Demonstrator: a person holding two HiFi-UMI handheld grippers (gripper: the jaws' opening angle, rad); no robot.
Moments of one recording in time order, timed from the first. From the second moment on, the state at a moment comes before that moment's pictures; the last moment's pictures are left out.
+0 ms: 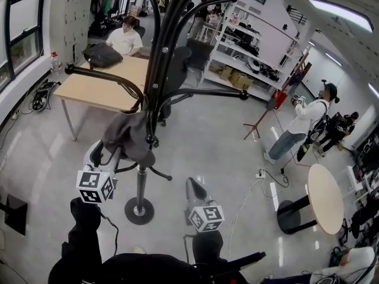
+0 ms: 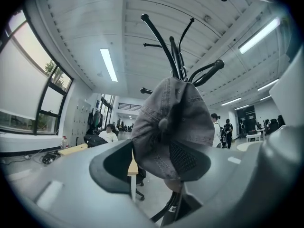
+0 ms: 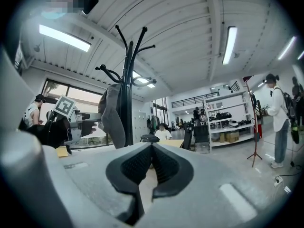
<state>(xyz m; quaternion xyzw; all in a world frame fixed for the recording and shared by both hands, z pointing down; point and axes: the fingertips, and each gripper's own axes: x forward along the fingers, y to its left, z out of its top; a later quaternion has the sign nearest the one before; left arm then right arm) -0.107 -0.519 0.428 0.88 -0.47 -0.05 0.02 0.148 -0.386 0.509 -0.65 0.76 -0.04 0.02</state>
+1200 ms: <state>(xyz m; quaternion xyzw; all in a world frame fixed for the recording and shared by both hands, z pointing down) -0.116 -0.497 0.425 0.88 -0.48 -0.02 0.02 0.153 -0.371 0.508 -0.64 0.76 -0.04 0.03</state>
